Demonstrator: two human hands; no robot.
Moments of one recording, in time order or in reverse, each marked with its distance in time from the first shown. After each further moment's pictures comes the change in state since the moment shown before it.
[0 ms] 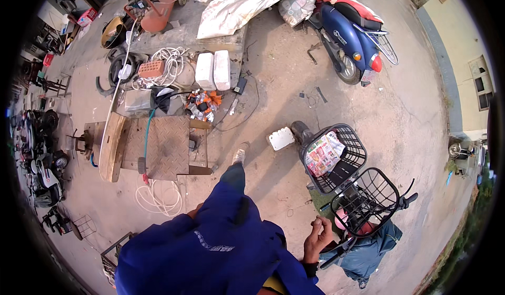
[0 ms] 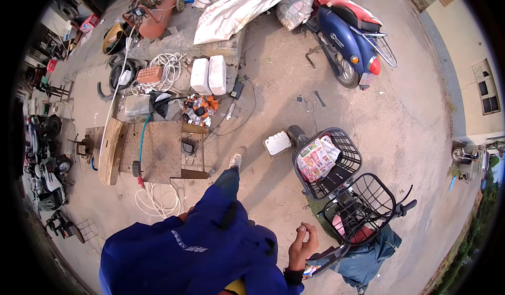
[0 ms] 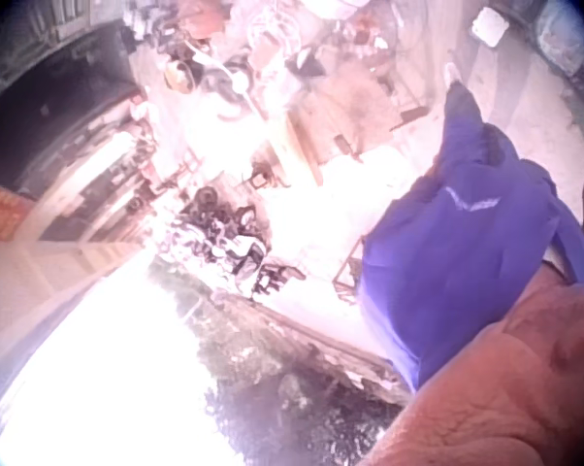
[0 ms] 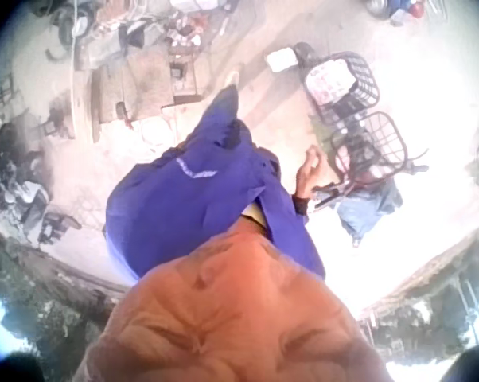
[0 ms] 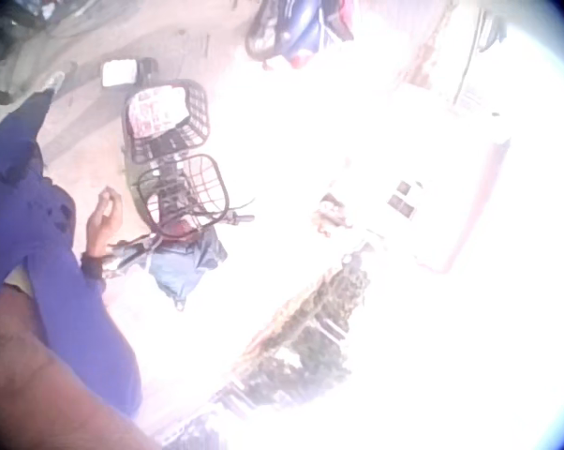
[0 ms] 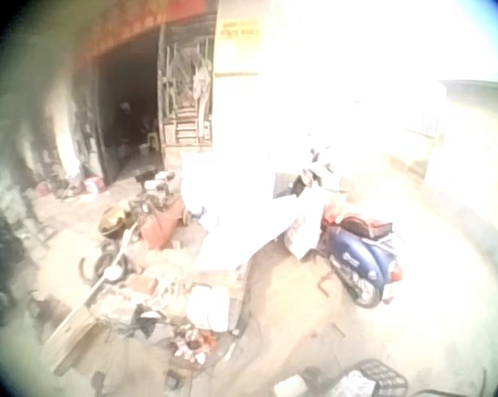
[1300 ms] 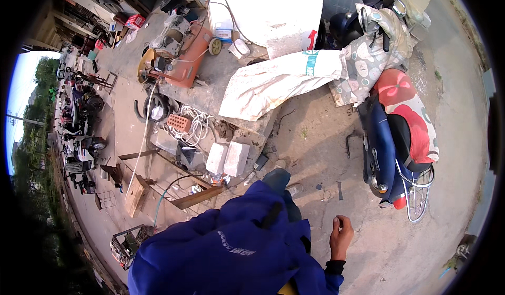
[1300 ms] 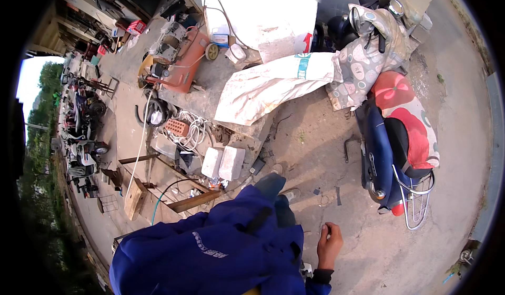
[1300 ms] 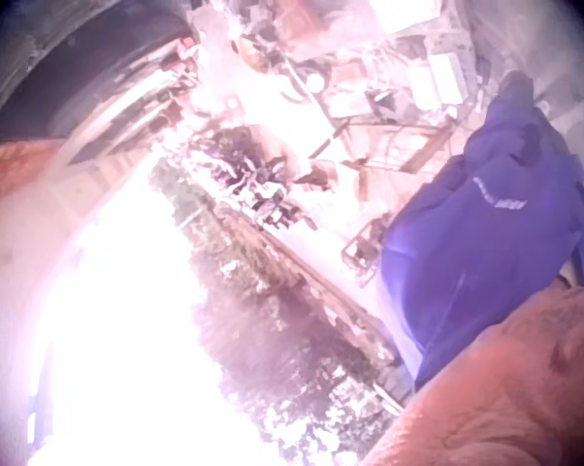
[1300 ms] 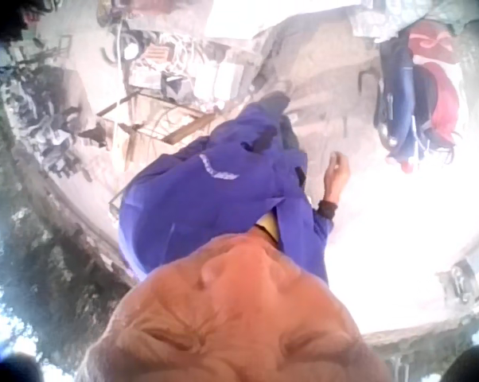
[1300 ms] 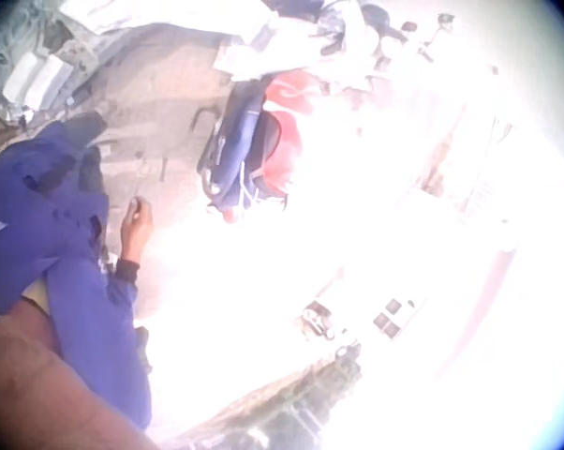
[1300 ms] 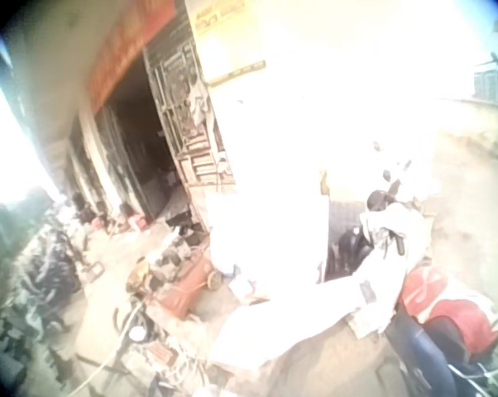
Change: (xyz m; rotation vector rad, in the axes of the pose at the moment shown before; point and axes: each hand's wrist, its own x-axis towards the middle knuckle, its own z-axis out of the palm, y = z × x) left_hand 0.124 0.735 -0.271 0.037 0.119 0.193; right_hand 0.748 -0.126 0.275 -0.211 -0.563 -0.185
